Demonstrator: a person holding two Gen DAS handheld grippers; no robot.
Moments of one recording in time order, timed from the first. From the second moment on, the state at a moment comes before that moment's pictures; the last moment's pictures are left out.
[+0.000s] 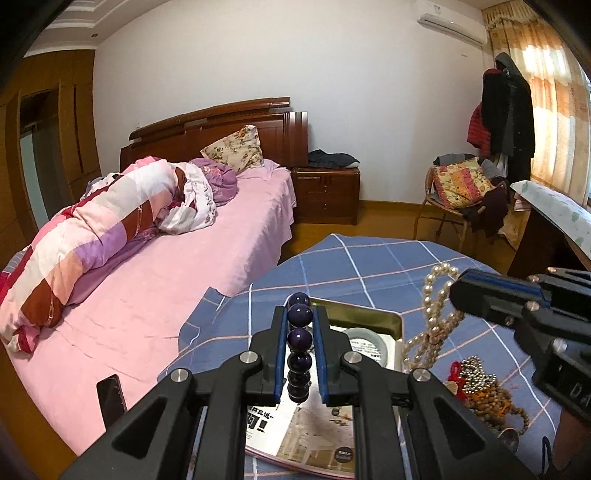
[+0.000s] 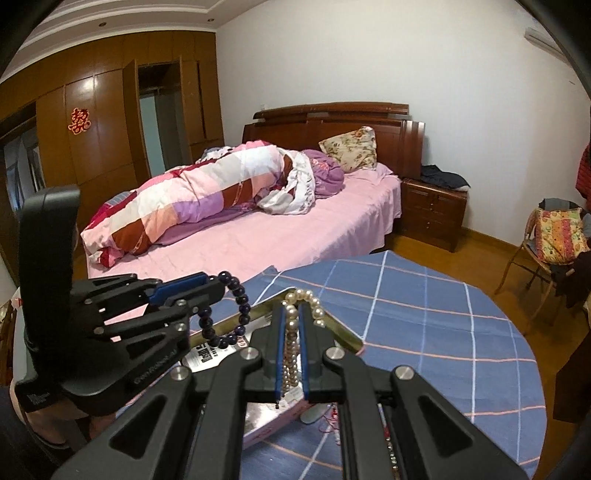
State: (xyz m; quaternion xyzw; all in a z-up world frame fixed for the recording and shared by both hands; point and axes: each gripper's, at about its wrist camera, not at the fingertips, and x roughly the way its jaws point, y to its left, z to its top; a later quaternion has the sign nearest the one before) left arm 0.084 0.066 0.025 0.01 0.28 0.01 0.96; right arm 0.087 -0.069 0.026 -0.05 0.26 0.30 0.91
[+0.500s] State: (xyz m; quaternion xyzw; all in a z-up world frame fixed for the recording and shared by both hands) left arm 0.095 0.071 -0.001 0.01 0.31 0.02 0.95; right arm 0.104 -0.048 -0.006 -0.06 0.31 0.31 0.90
